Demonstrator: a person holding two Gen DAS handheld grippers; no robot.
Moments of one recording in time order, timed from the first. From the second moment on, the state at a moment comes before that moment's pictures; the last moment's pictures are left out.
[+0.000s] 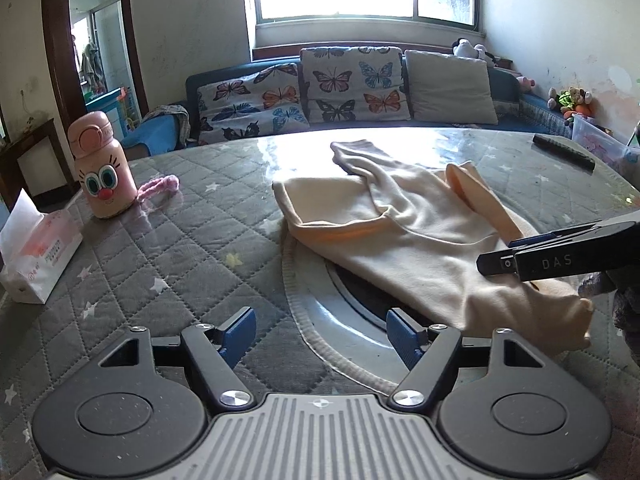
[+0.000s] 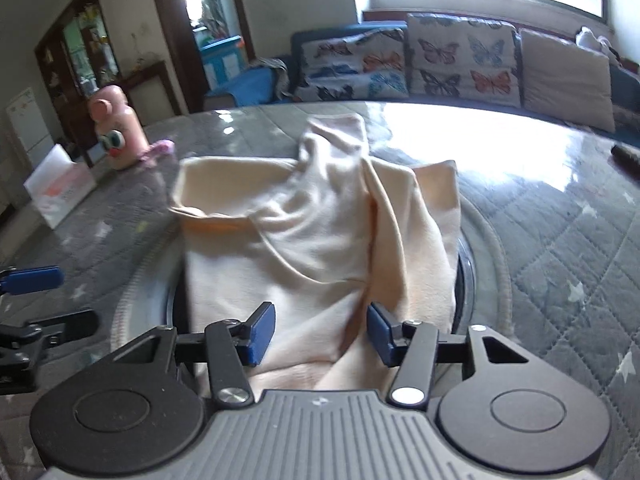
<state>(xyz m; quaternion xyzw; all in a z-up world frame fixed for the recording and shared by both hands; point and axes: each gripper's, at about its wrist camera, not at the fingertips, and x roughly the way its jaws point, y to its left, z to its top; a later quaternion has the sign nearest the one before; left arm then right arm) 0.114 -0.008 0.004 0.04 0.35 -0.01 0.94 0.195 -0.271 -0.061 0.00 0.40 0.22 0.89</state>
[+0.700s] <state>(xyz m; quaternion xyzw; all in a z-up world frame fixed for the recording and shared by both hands) 0.110 -0.004 0.041 0.04 0.31 -0.01 0.95 0.098 -0.205 -0.022 -0.06 0.33 0.44 0.83</state>
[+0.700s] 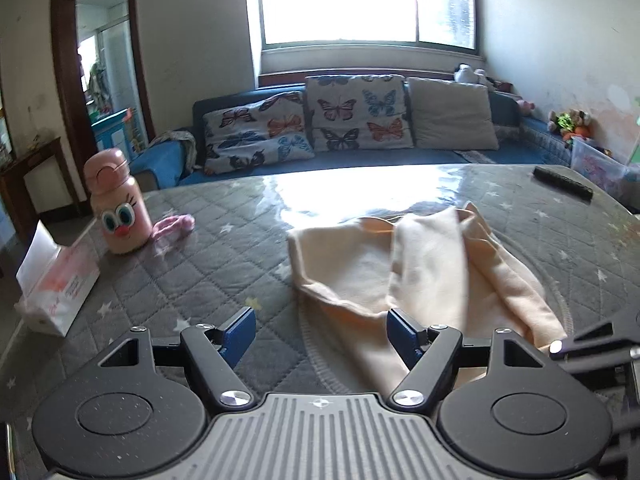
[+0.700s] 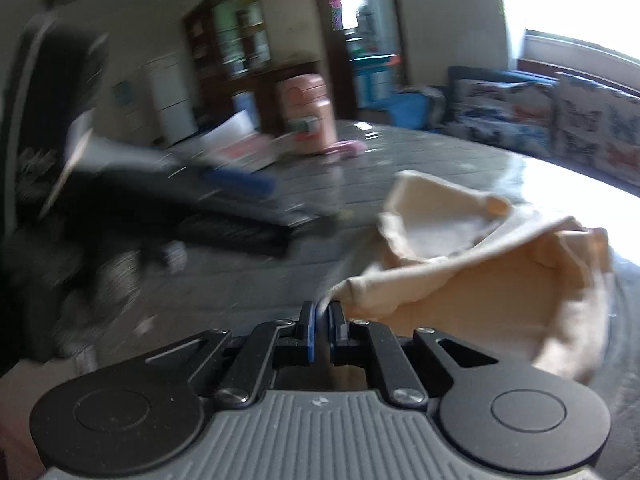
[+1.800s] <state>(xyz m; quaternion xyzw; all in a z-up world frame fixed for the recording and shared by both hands) 0.181 -0.079 -0.014 0.13 0.38 -0.10 0.91 0.258 -0.283 -0.063 -0.07 0.36 0.22 0.90</state>
